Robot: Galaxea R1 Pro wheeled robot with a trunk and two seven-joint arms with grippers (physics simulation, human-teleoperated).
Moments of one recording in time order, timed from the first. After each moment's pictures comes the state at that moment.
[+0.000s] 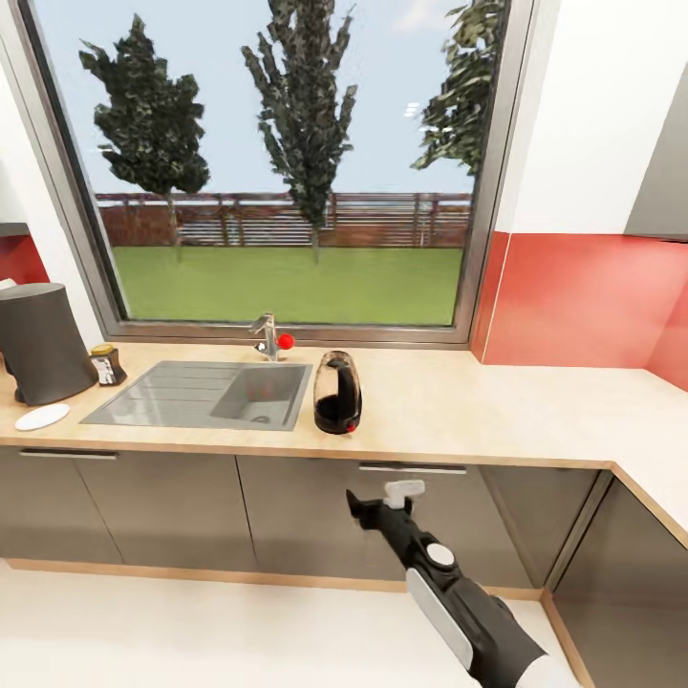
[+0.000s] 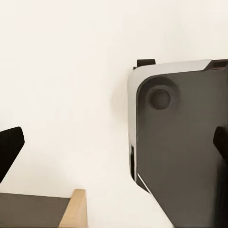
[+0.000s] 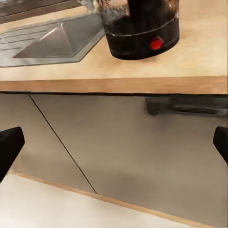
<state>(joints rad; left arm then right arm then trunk) -0.12 0.10 -0.07 -0.07 0.02 -0.02 0.00 -0.48 0.00 0.55 -0.98 -0.50 0.02 -0.08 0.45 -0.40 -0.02</state>
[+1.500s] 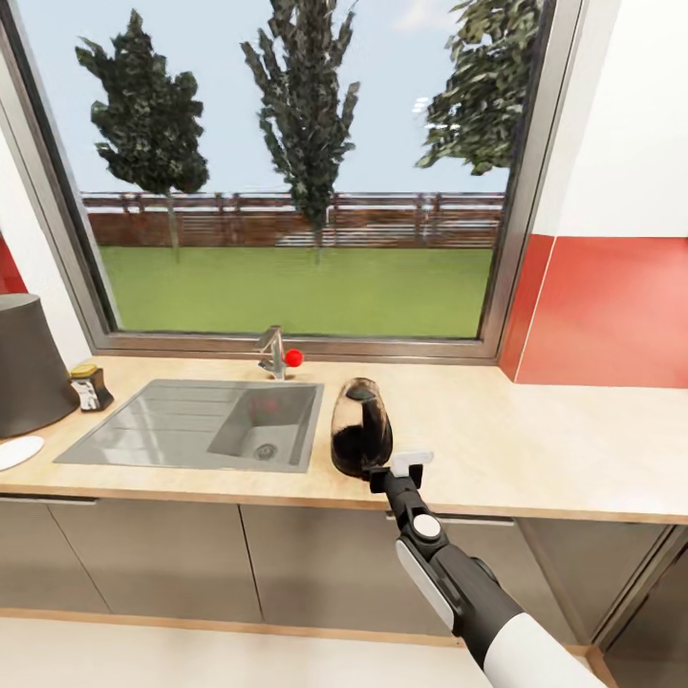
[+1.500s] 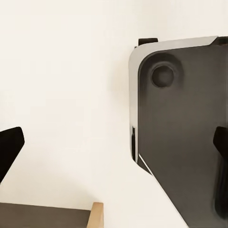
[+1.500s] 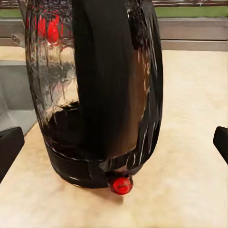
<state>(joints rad) -0.10 0.10 -0.07 -0.03 0.03 -0.02 0.00 -0.58 0.04 0.53 -0.91 -0.30 -0.04 -0.31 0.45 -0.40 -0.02</state>
